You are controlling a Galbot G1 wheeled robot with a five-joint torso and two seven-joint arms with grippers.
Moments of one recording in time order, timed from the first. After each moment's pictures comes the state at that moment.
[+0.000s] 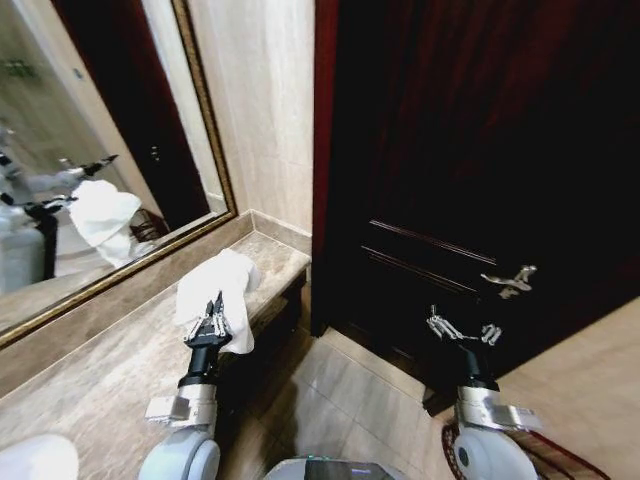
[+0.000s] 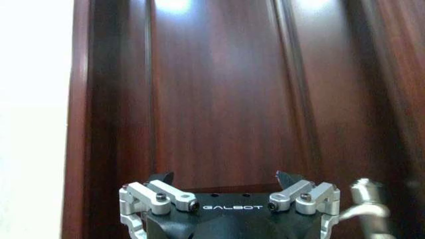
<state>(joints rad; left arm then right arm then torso) 1.82 -1.50 -0.57 -2.37 -0.18 -0.17 -0.09 -1.72 1.49 0.70 2.24 0.27 0.32 -0.01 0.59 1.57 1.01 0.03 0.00</state>
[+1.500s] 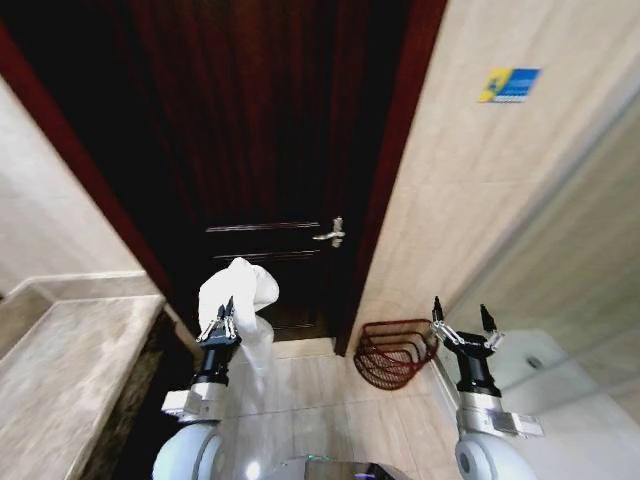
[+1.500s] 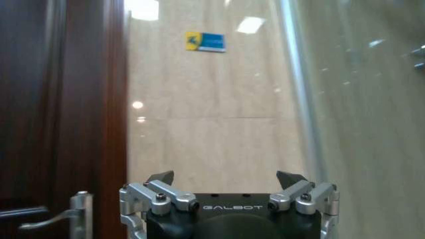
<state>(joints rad) 1.78 -1.52 -0.55 -2.30 -0.17 -0.16 -0.08 -1.74 1.50 0.71 2.21 0.27 0.36 -0.02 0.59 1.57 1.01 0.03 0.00</state>
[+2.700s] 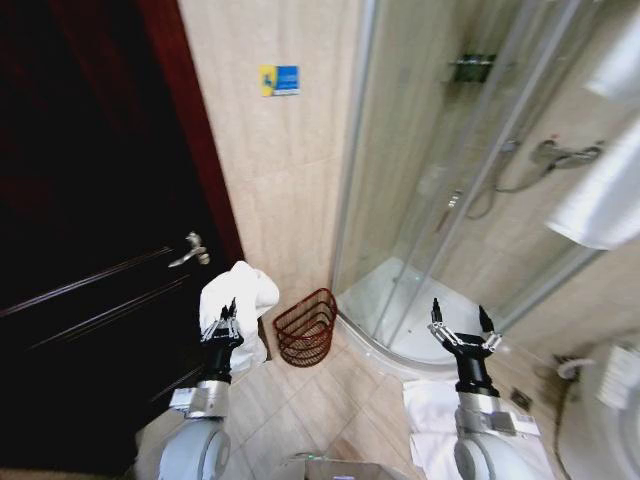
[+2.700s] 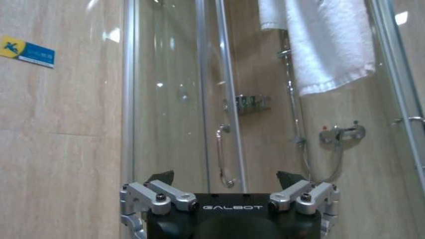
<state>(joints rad) 1.74 -1.51 -0.57 -2.22 -0.13 -0.24 0.00 -1.73 1.50 0.71 2.20 0.26 0.36 -0.02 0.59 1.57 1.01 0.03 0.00</state>
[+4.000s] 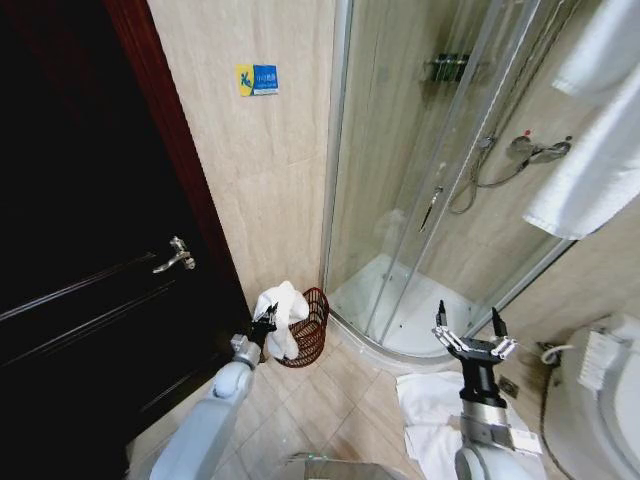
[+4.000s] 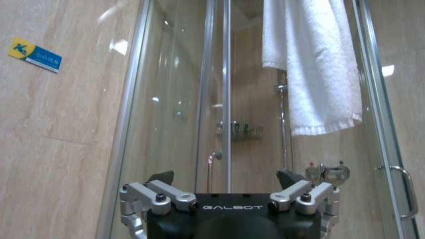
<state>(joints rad) 1.10 -1.25 -0.27 -1.38 -0.45 -0.18 0.08 -1.77 1.58 0.73 2.24 0.10 0.46 0.00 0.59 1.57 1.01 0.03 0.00</state>
